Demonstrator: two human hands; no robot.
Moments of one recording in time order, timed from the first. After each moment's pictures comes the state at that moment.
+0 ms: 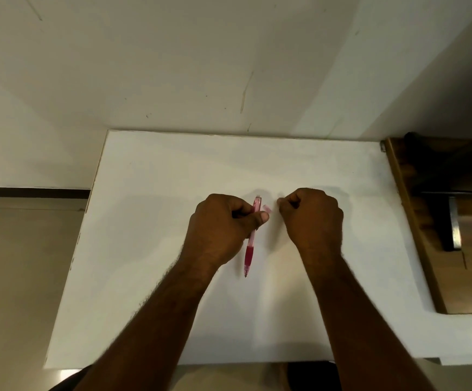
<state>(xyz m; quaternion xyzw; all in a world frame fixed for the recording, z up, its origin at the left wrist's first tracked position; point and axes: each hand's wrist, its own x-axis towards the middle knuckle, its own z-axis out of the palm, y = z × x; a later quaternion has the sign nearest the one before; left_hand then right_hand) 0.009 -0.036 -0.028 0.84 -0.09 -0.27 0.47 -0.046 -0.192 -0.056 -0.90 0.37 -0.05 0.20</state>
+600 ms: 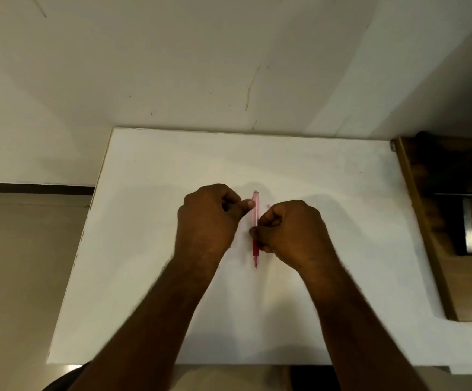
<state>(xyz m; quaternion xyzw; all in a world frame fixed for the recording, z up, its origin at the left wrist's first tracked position) 0.021 -0.031 -0.042 0.91 -0.07 -0.14 0.37 -0.051 -0.159 -0.027 -0.86 0.32 0.12 0.38</state>
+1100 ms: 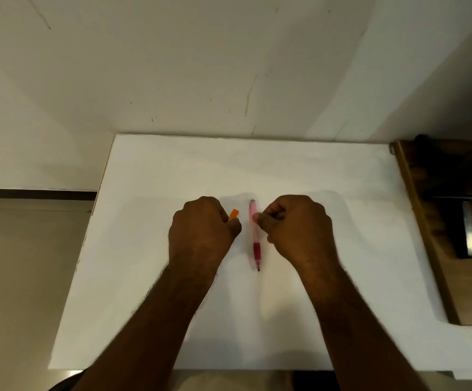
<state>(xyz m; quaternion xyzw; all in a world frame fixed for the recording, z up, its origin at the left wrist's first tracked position) 0.024 -0.025 -0.046 0.96 -0.06 -0.16 0.21 -0.043 -0.163 -0.032 -0.89 0.33 0.05 0.33</state>
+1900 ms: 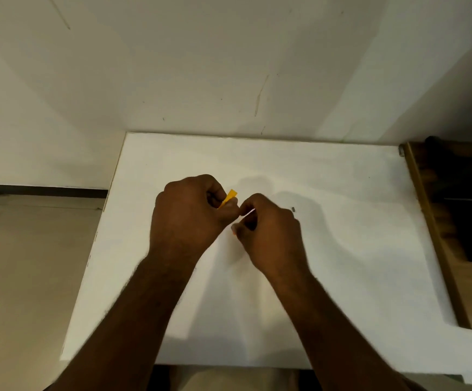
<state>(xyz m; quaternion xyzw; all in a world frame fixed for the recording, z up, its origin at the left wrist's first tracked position) 0.032 0.004 -0.015 0.93 -0.12 -0.03 0.34 -0.042 -0.116 -0.042 -0.90 0.24 0.01 0.37</state>
